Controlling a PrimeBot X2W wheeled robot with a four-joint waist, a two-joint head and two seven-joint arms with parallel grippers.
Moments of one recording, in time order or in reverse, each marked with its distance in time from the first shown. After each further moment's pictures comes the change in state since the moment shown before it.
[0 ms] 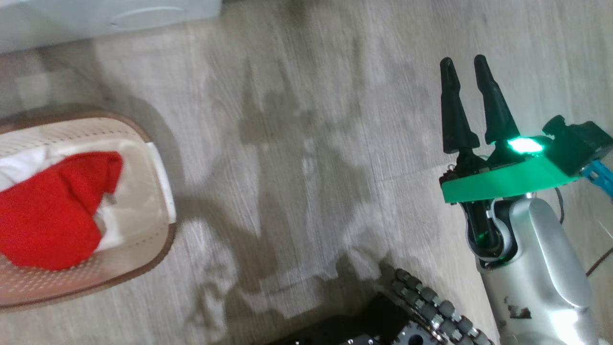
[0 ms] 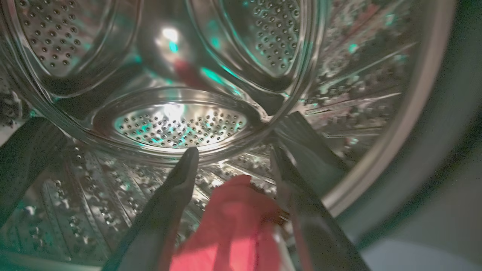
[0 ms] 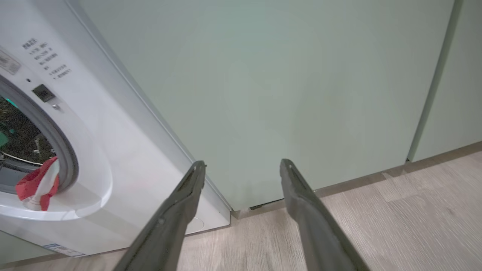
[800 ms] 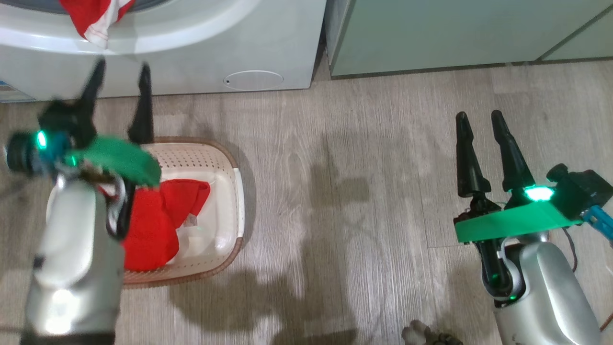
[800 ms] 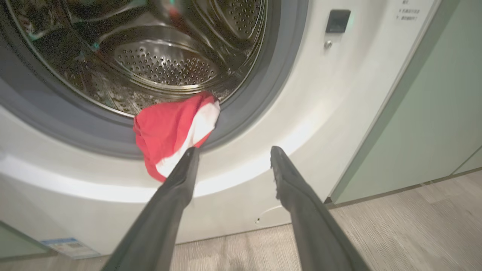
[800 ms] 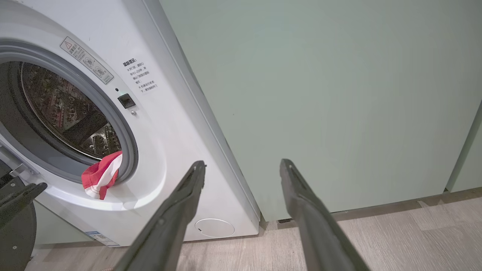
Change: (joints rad) left arm 0.904 -0.250 0.063 -0.596 -0.124 0.031 0.000; right arm 0.159 -0.001 -0.085 -0.001 -0.119 0.000 0.000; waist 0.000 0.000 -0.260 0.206
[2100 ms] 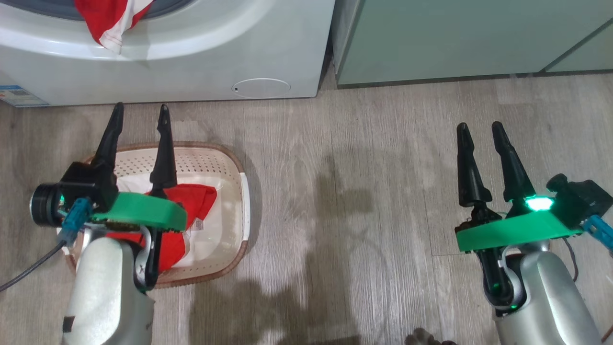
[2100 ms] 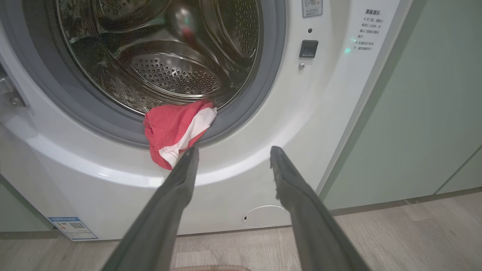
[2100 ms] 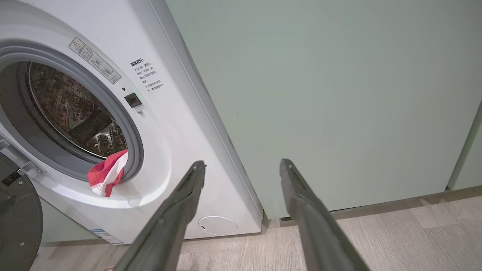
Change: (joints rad) left arm 0.257 -0.125 0.062 -0.295 0.060 0.032 0.000; right arm 0.034 0.000 -0.006 -0.005 -0.002 0.000 0.000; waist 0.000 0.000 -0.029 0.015
